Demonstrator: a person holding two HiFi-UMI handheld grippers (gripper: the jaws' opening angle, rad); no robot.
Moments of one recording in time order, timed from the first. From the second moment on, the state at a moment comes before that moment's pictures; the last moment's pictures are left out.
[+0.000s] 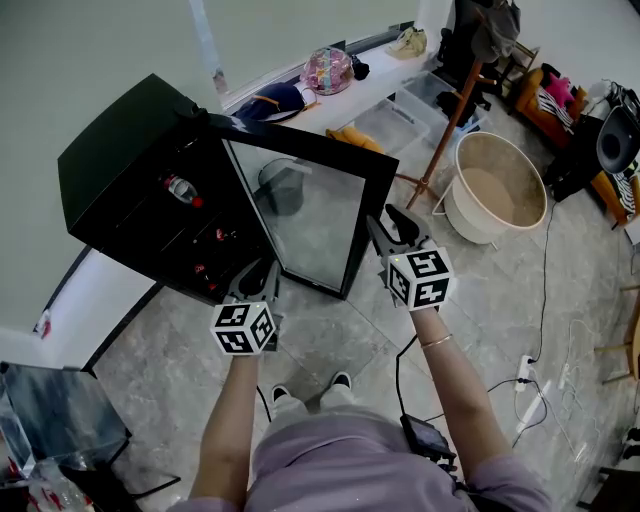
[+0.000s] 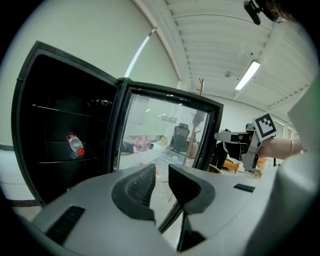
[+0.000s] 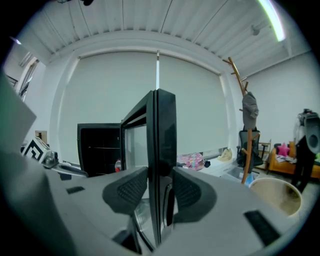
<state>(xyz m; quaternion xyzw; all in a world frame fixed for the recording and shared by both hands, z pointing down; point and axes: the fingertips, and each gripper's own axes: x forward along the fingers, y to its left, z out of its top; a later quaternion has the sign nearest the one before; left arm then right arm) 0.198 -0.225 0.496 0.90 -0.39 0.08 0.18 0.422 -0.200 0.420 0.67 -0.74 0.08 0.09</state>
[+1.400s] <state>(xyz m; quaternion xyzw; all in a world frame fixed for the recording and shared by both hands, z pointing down) 0.181 -0.207 0.488 0.90 -0.40 0.08 0.16 0.425 -0.217 0.427 0.64 -0.76 0.09 0.08</state>
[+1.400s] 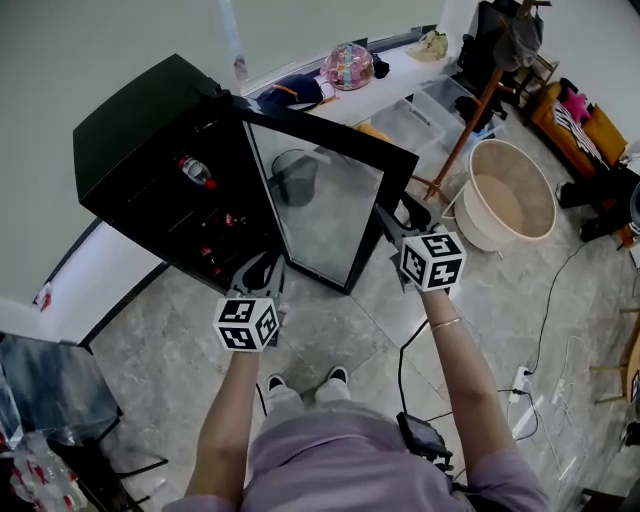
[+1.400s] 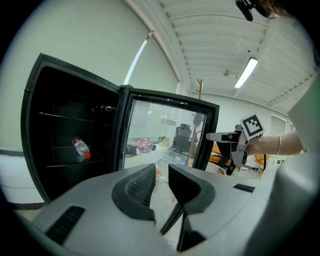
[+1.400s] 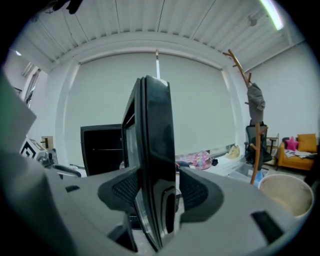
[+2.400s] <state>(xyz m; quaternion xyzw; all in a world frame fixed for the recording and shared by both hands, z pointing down) 0.149 -0.179 0.498 0.89 -0.40 0.07 0.18 0.318 -0.147 0.429 0.58 -0.81 0.06 0.09</state>
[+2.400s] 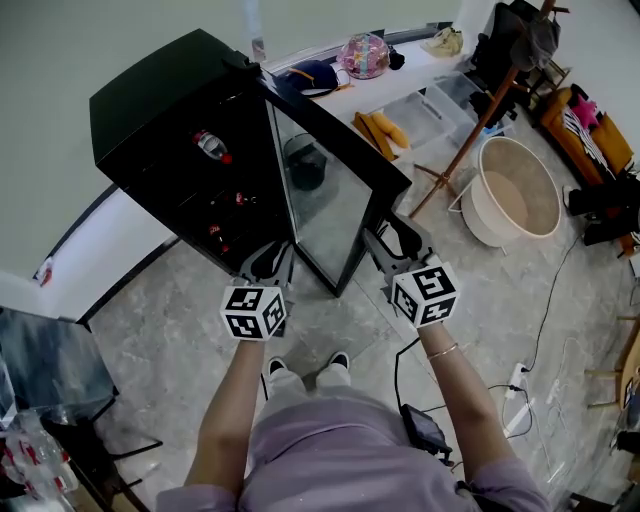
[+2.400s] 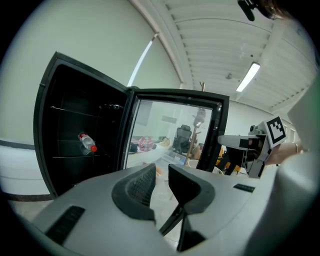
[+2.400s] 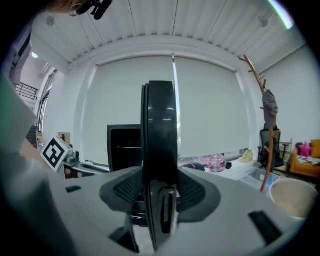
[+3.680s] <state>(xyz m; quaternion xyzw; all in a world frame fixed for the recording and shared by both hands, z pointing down) 0.027 -0.115 0.497 0.91 -0.38 0.05 0.17 0.072 -0.131 0.421 0.44 -0.89 0.06 0.11</state>
